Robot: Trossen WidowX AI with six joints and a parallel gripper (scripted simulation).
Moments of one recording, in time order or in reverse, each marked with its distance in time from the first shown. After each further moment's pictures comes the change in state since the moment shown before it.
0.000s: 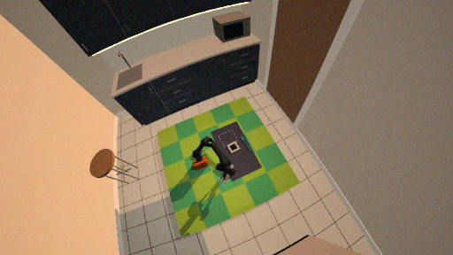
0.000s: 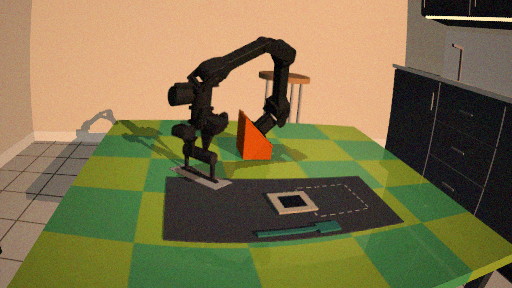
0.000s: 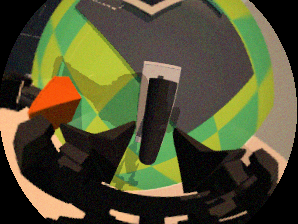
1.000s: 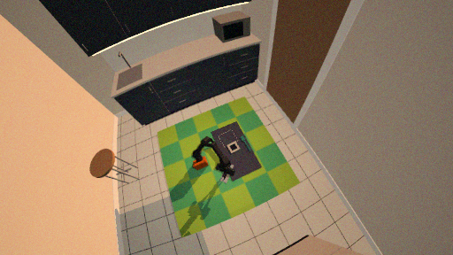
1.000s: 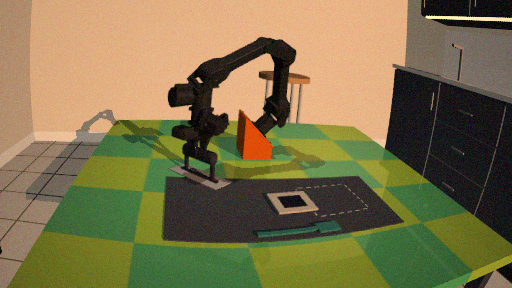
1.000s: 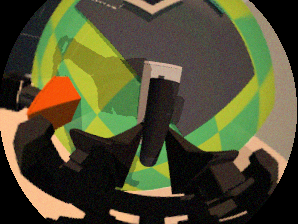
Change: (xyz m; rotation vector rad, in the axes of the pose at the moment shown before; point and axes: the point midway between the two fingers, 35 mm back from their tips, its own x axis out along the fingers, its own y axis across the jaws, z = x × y) arm 0.004 0.001 0.000 0.000 -0.001 0.004
